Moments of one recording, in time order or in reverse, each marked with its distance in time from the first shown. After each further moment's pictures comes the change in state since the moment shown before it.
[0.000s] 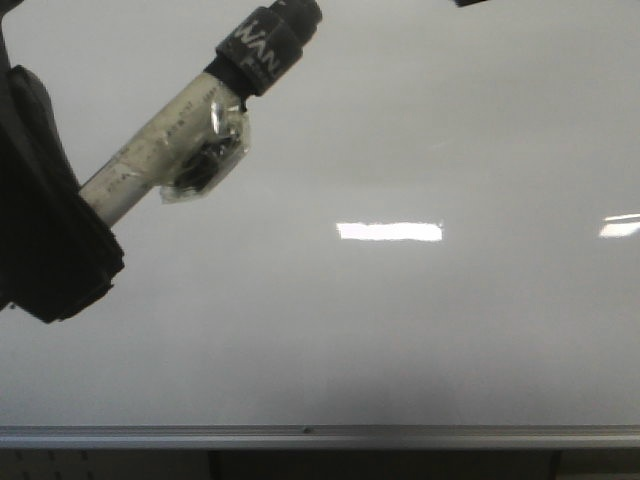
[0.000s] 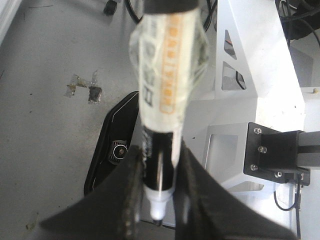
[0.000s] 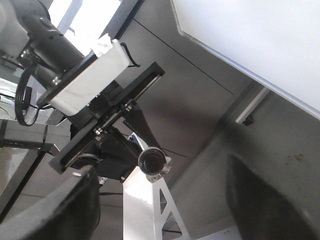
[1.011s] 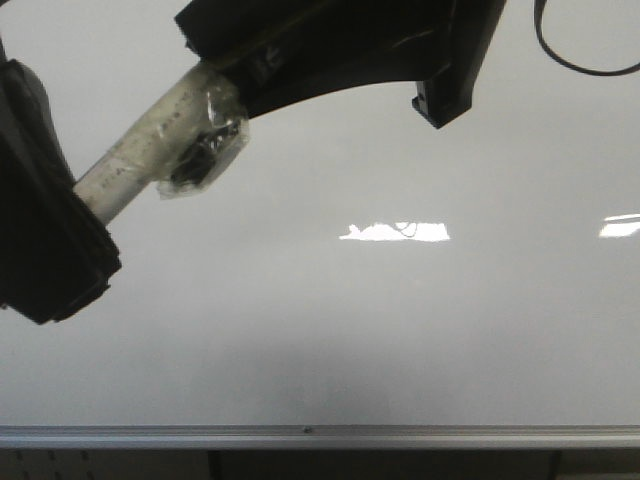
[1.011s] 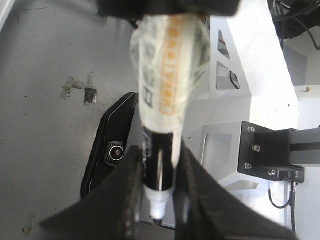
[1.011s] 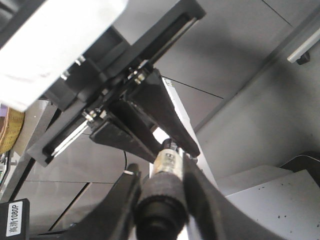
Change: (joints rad) left arm 0.000 -0.004 0.000 -0.008 0.011 0.008; right arm 0.286 0.240 -0.065 0.013 -0.031 -0.006
